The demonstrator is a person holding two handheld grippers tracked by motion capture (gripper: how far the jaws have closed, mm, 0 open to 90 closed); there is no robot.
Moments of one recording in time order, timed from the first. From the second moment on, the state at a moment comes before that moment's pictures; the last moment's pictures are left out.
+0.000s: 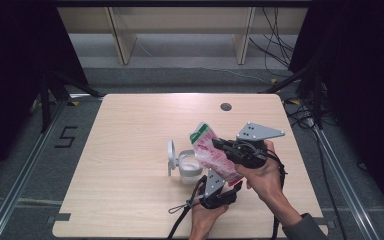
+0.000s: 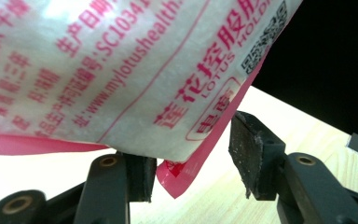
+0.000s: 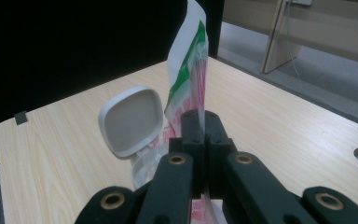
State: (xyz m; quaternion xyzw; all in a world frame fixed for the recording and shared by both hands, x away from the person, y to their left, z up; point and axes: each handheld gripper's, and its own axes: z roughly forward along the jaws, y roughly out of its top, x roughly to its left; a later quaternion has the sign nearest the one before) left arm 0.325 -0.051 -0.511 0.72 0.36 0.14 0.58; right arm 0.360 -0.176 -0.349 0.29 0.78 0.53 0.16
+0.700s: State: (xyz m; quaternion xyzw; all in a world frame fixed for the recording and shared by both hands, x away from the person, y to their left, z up) left arm 0.328 -0.048 -0.517 0.72 0.41 0.12 0.55; right arm 0.361 -0.210 -0.385 0.33 0.73 0.58 0.14
